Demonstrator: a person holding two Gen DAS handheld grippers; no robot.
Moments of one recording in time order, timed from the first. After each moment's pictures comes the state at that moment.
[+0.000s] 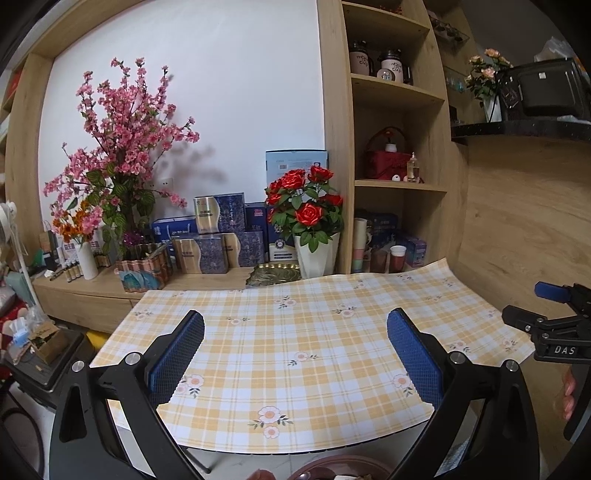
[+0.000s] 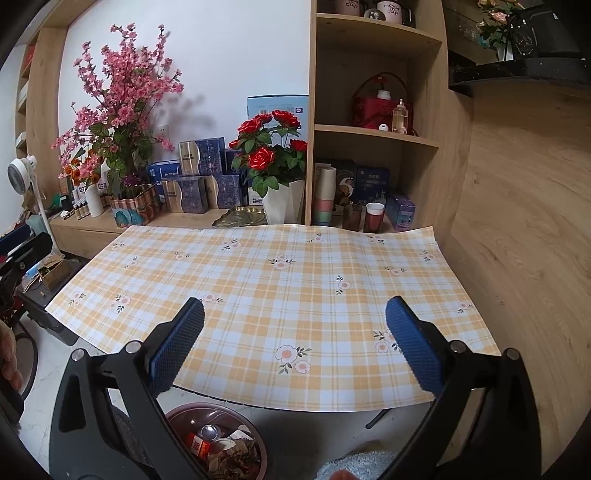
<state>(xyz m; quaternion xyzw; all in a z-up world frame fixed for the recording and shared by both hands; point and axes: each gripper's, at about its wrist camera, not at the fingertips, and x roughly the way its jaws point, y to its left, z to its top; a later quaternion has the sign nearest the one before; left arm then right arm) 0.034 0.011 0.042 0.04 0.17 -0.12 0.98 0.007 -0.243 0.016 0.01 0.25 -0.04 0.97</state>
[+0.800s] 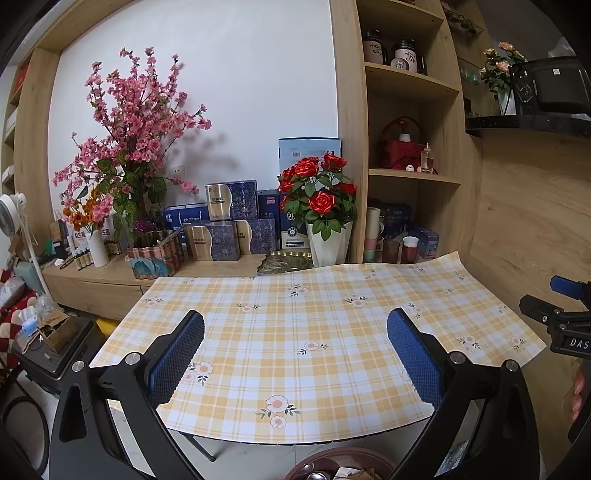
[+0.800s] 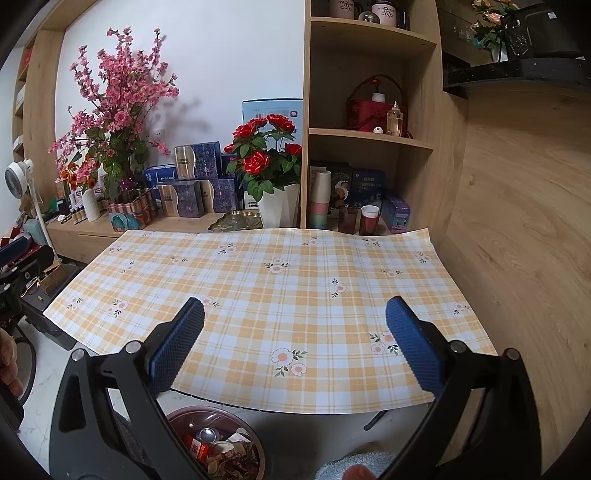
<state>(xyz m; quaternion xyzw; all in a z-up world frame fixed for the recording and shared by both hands) 0.040 0.016 0.038 0.03 0.19 -0.10 0.98 0.004 -0.248 0.021 0.01 0.24 -0.05 0.97</state>
